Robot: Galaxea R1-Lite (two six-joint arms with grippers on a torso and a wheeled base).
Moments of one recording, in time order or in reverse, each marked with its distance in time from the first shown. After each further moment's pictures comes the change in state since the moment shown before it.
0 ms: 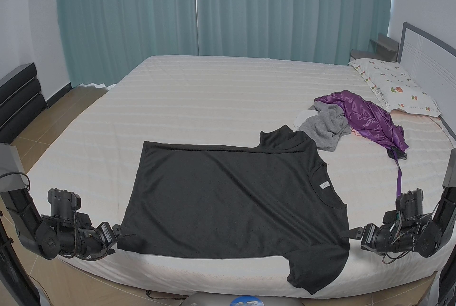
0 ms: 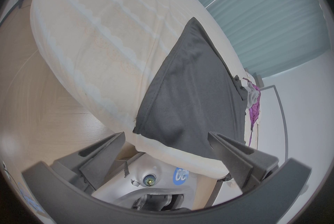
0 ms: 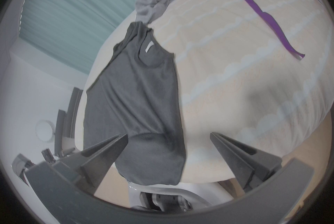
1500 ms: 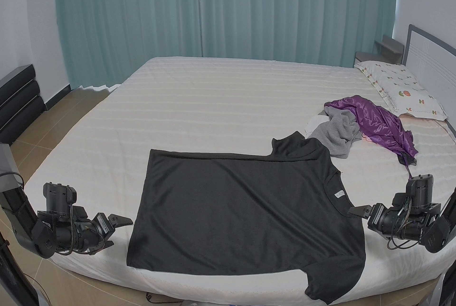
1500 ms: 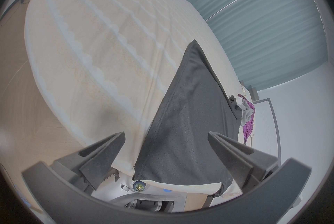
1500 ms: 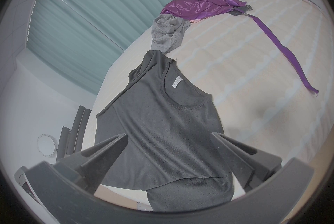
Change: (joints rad) left arm 0.001 -0.052 -0.010 -0.029 0.009 -0.090; right arm 0.006 -0.146 -0.044 -0.003 -0.087 0.078
